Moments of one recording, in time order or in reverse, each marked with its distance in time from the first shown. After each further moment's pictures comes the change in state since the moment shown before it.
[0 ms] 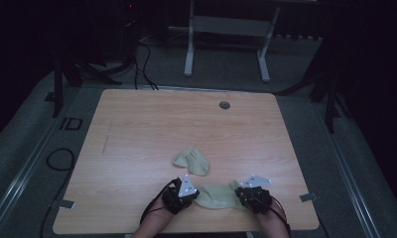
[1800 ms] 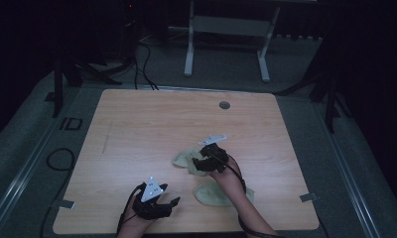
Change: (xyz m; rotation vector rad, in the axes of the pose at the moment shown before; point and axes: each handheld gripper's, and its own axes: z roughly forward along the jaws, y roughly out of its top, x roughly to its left) left arm 0.020 -0.055 -0.056 -0.149 0.108 -0.245; right arm 0.034 0.150 0.074 -0.041 0.091 -0.003
